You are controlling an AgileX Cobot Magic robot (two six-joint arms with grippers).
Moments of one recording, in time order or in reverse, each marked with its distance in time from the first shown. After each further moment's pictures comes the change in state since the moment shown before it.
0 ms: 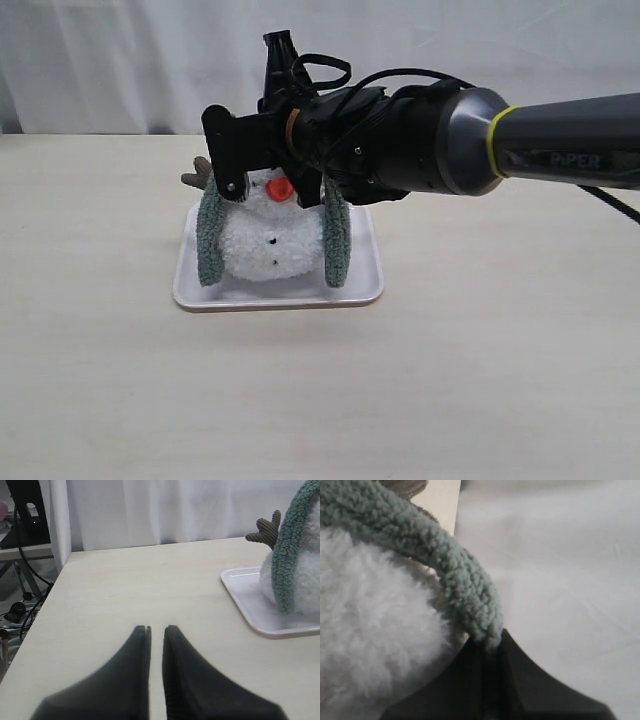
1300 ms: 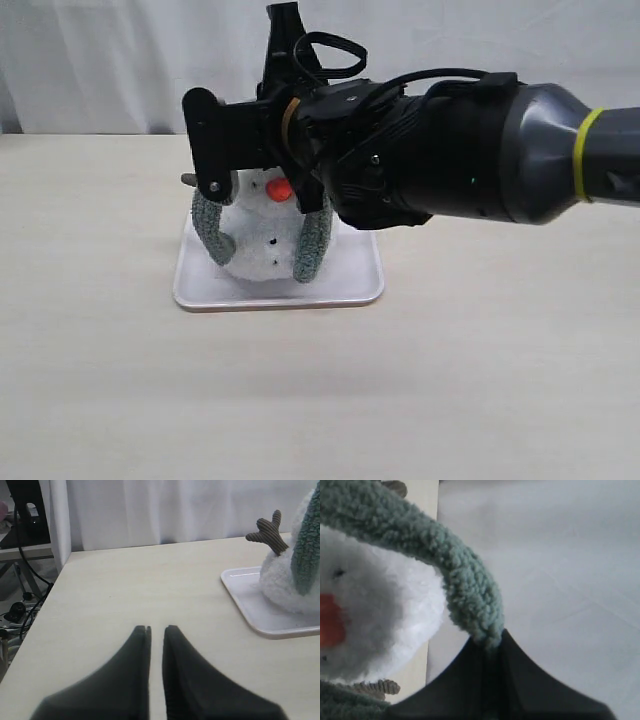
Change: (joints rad) left arm 0.000 0.000 0.000 0.000 0.000 0.000; right arm 0.116 -0.173 0.125 0.122 0.189 -0.044
